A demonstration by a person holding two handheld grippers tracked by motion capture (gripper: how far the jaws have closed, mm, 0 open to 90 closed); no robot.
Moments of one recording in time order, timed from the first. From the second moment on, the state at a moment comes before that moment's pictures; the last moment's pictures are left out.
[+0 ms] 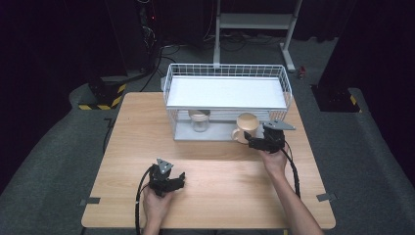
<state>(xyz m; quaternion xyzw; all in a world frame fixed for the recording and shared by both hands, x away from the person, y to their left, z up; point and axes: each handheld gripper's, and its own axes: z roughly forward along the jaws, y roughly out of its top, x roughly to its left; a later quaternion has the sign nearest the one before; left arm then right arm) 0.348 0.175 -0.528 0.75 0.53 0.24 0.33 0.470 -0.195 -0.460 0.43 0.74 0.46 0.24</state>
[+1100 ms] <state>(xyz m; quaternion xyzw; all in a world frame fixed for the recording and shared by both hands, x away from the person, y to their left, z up) 0.348 0.175 -0.528 0.75 0.53 0.24 0.33 0.480 -0.178 -0.508 0.48 0.75 0.39 0.22</state>
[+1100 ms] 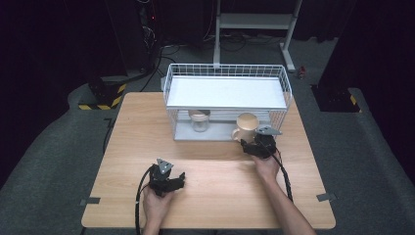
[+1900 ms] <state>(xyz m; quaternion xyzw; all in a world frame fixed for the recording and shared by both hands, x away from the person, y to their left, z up) 0.348 0.175 -0.528 0.75 0.53 0.24 0.33 0.504 -0.173 -0.505 0.49 0.74 0.39 0.24</state>
